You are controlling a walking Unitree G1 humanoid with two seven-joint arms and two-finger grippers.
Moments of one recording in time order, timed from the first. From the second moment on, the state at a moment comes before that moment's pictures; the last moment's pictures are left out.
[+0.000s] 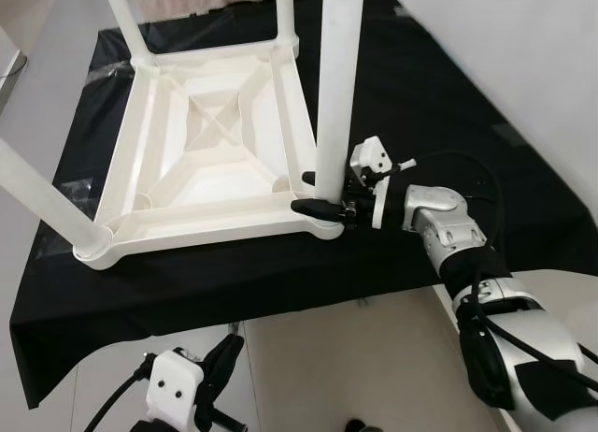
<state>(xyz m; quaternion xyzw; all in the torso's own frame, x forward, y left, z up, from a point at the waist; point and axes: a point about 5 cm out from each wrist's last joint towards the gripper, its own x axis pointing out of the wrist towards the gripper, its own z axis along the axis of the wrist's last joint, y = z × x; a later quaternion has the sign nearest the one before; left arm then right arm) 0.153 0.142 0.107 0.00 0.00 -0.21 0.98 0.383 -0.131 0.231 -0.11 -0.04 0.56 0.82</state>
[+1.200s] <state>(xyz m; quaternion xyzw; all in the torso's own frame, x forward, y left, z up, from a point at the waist) 0.246 0.127 0.084 -0.01 -0.01 -0.22 0.98 0.365 -0.062 0.138 -0.05 0.06 0.11 0.99</state>
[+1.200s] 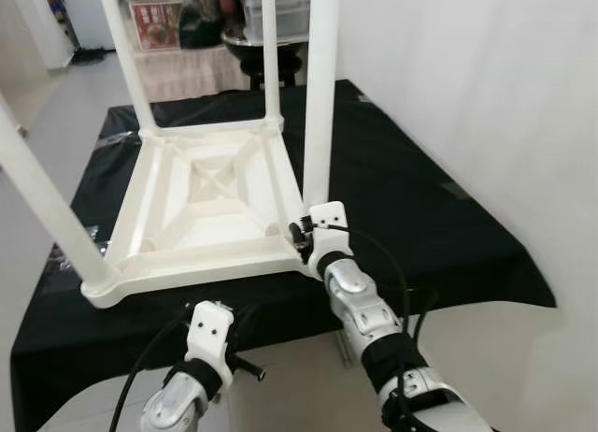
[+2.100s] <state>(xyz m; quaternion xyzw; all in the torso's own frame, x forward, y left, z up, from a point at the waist) 0.197 0.131 0.089 -0.02 -0.01 -0.22 0.98 0.381 -0.138 0.195 -0.14 -0.01 0.43 0.89</state>
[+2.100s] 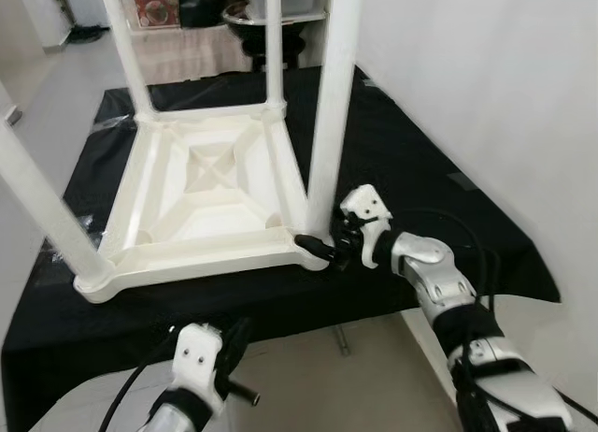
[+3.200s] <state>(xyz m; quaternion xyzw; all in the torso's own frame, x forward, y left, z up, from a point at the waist) 0.148 0.135 0.121 -0.02 0.02 -0.23 0.97 0.384 -0.130 0.247 -0.14 -0.07 0.56 0.81</state>
